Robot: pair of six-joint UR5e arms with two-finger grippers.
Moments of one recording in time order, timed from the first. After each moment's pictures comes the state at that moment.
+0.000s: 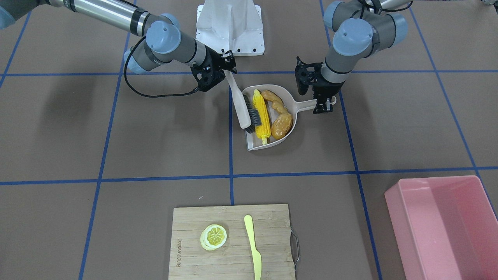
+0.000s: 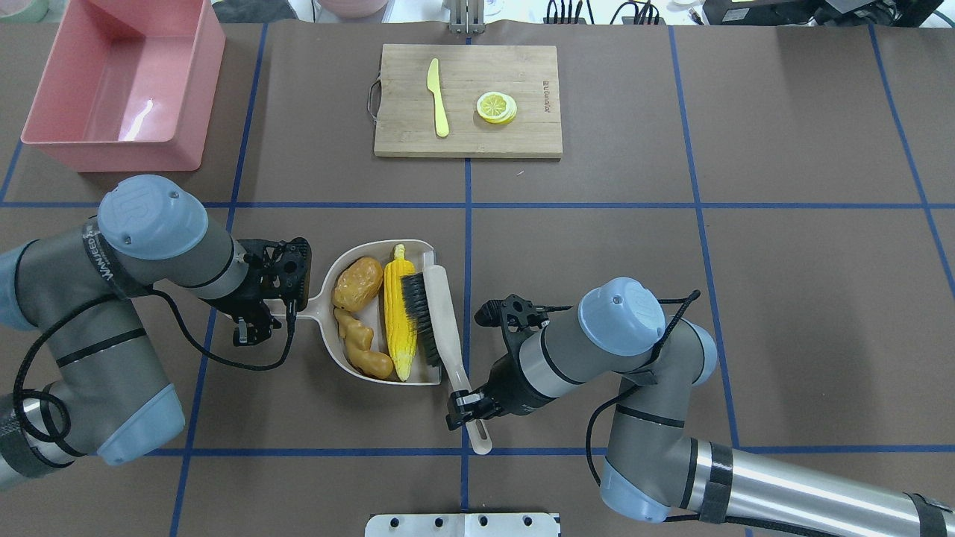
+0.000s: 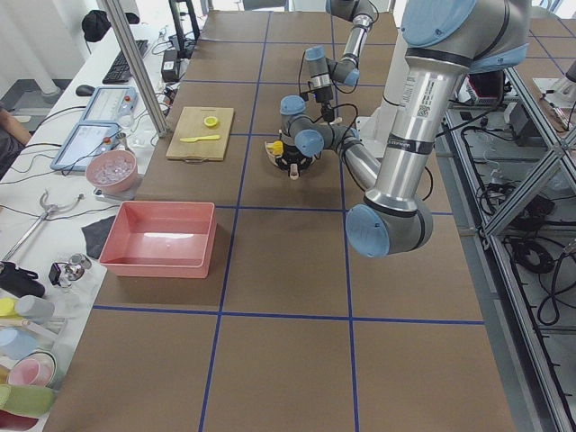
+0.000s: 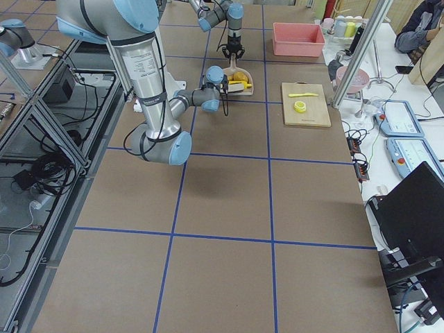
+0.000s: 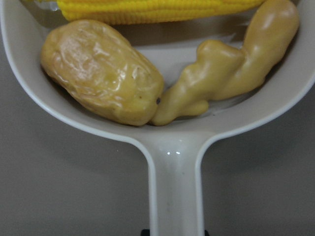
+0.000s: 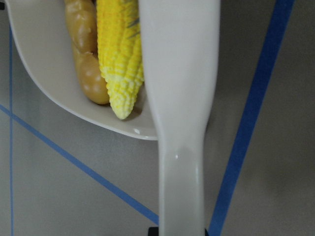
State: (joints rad) left arm -0.60 -1.88 -1.87 -1.69 -1.99 0.40; right arm 0.35 -1.06 1.56 -0.71 2.17 1.32
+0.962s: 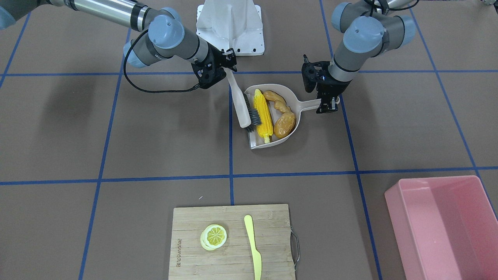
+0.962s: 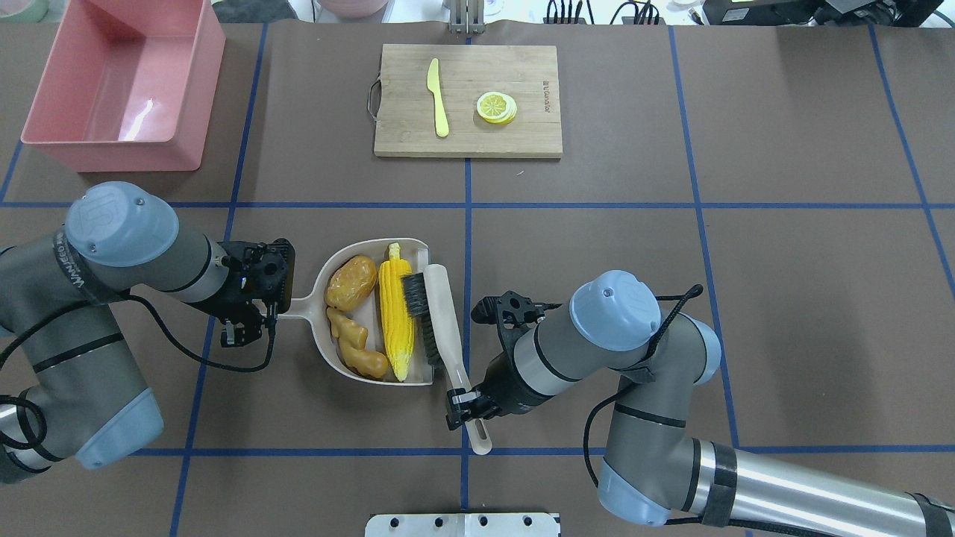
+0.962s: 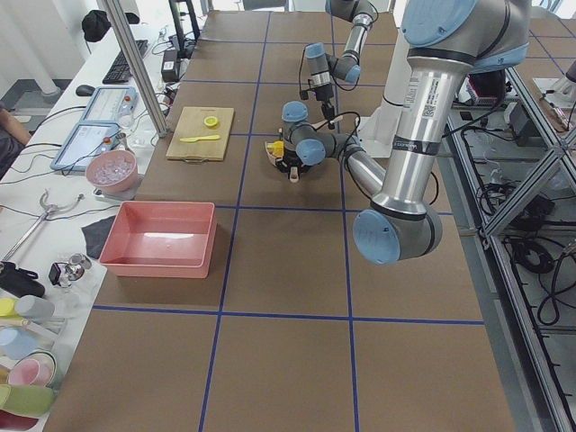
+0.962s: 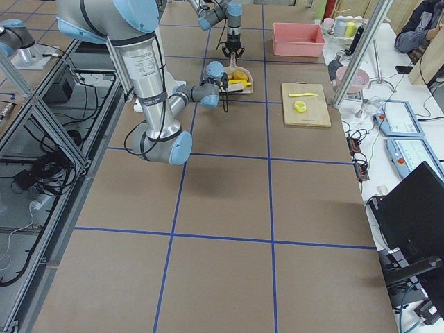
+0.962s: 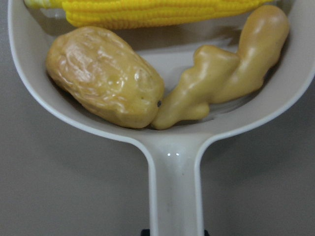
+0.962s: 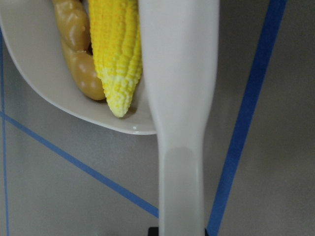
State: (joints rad) left arm -0.61 -1.82 -1.87 -1.80 -2.00 0.39; right arm 0.36 -1.06 1.62 -0.84 2.18 1.31
